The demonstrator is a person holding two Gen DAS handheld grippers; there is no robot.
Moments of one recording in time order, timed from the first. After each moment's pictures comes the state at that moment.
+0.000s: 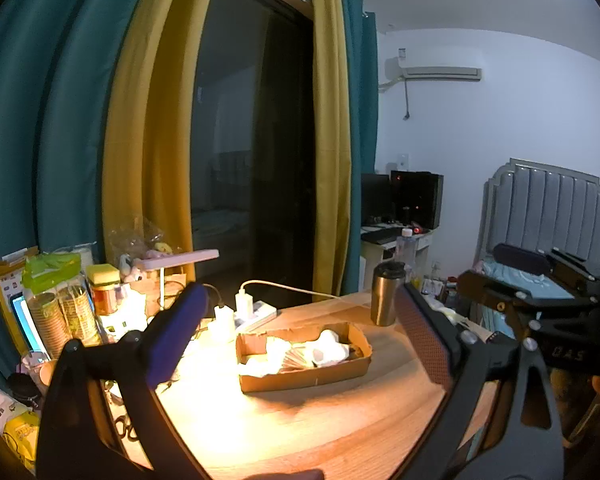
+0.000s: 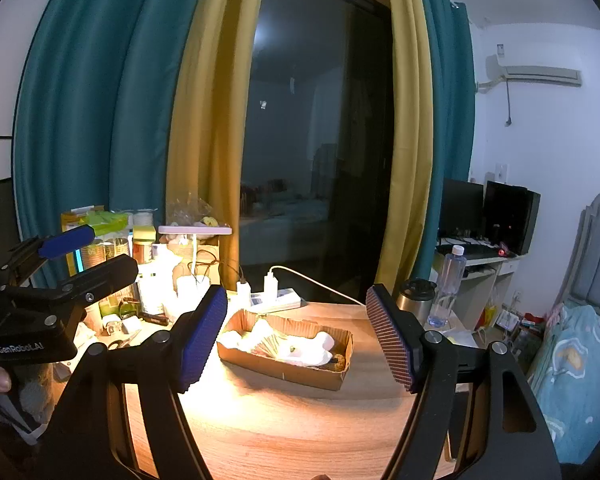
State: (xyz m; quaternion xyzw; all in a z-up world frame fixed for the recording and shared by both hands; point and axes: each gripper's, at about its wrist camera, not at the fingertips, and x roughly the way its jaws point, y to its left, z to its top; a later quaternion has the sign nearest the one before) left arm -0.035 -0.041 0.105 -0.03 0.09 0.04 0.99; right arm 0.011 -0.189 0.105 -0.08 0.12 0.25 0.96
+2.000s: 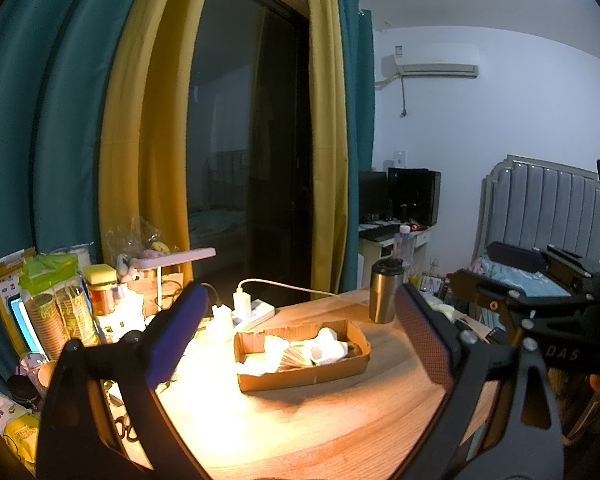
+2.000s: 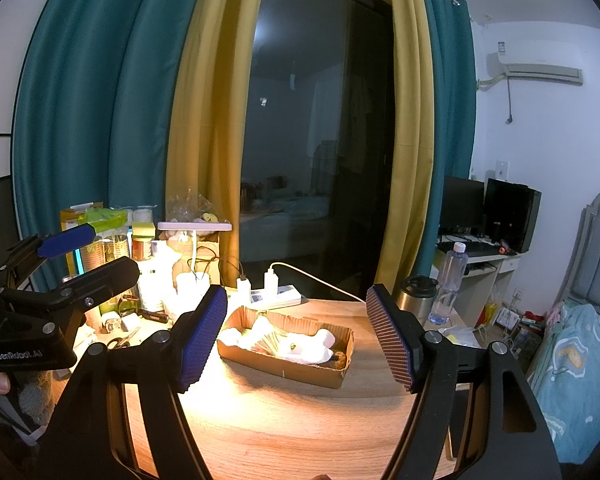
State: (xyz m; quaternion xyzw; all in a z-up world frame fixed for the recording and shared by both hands) left arm -0.035 -0.045 0.103 -0.02 0.09 0.03 1.00; right arm 0.013 -0.189 0.107 -0.08 0.12 0.25 0.96
